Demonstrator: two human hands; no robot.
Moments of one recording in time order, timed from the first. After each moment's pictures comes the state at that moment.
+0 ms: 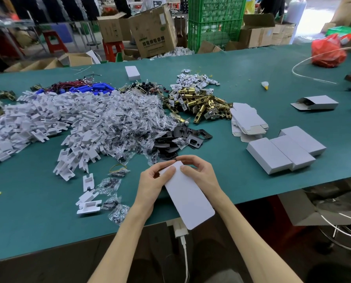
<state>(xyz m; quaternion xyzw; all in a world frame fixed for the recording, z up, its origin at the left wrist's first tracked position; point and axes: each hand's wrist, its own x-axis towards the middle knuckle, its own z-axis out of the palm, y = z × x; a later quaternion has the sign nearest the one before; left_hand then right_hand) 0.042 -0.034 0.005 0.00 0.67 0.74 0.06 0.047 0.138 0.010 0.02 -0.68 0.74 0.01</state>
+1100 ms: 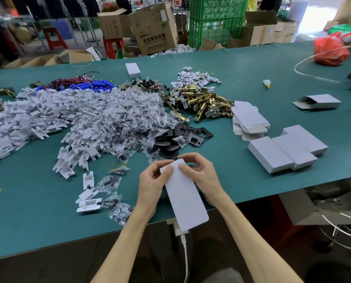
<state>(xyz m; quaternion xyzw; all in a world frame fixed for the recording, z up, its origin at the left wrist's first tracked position) 0.046 -0.032 -0.004 0.02 0.66 0.75 0.00 0.046 0.137 0.005 0.03 -0.67 0.74 0.03</state>
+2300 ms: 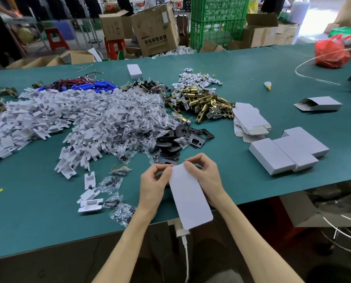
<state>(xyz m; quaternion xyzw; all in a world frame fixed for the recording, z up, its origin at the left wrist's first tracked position) 0.047 -0.030 -0.007 0.00 0.68 0.73 -0.03 0.042 0.138 0.000 -0.01 -0.69 0.72 0.07</state>
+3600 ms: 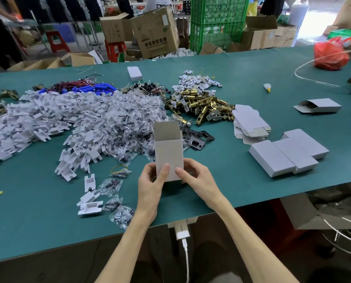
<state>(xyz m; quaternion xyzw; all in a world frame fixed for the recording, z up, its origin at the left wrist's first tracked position) 0.045 -0.030 -0.007 -0.02 0.64 0.77 -0.06 0.045 0.130 0.005 0.06 -0.76 0.65 0.02</state>
